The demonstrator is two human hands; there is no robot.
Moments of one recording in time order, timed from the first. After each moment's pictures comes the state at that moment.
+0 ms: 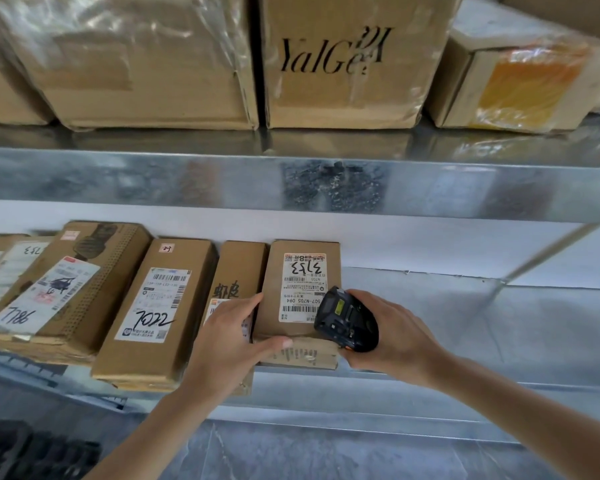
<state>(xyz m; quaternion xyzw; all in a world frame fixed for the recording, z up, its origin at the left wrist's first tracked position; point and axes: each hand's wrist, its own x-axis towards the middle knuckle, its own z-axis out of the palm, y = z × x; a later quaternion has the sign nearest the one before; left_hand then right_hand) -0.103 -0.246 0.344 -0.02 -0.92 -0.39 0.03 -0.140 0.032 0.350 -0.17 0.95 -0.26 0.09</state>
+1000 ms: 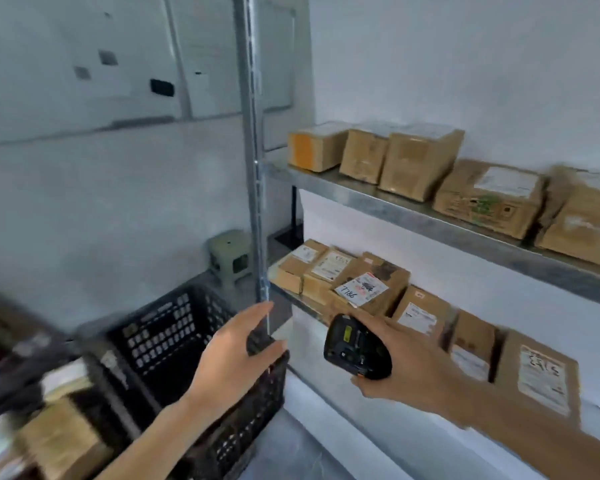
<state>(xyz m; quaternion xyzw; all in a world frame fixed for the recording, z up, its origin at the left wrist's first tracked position) 0.216 -0.522 0.479 0.23 -0.88 -0.38 0.19 0.035 -0.292 0.511 -0.51 0.83 -0.20 0.10</state>
